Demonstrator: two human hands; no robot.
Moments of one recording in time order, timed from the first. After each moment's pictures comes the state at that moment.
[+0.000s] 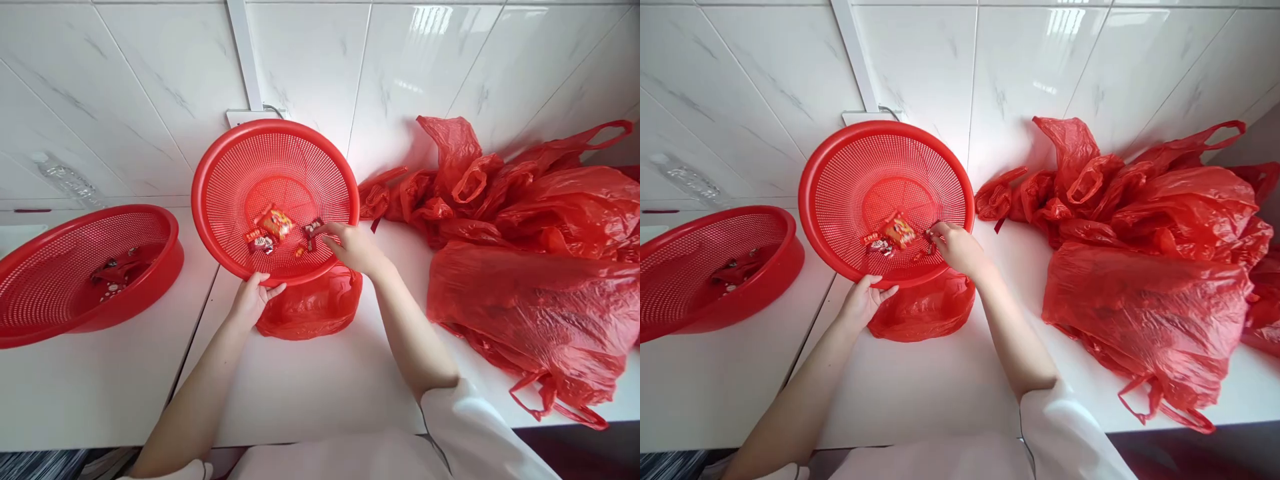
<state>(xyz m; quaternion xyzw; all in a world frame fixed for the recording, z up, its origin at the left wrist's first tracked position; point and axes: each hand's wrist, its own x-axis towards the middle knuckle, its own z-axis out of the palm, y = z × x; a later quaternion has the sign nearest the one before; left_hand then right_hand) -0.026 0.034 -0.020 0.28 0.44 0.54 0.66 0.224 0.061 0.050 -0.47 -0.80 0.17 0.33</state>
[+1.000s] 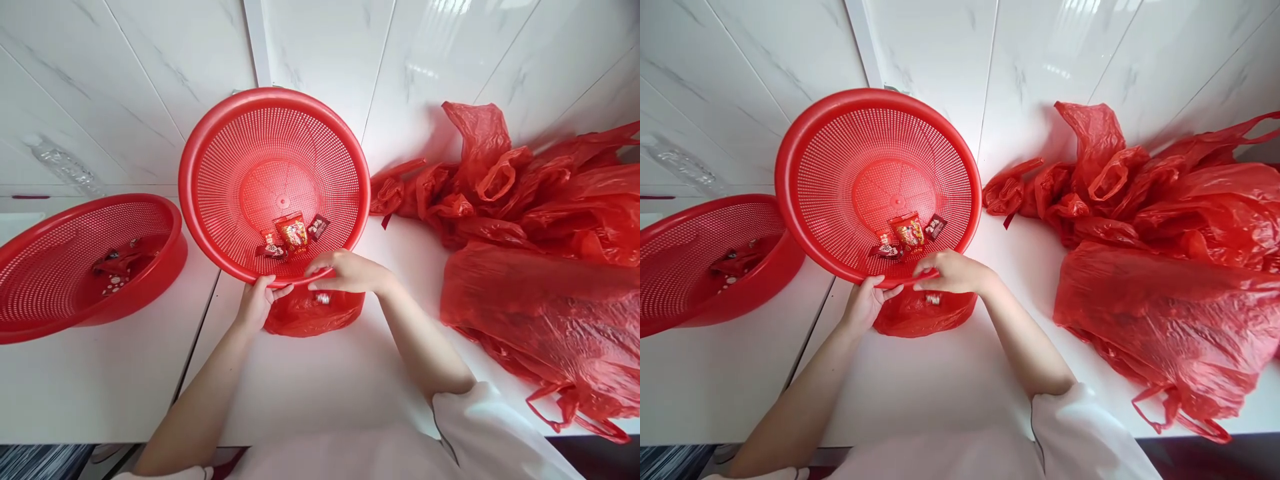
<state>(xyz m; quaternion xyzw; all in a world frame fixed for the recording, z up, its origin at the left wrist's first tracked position) -0.029 0.028 -0.028 0.33 0.42 0.56 0.63 0.200 0.055 0.038 -0.30 -0.87 0.34 0.19</state>
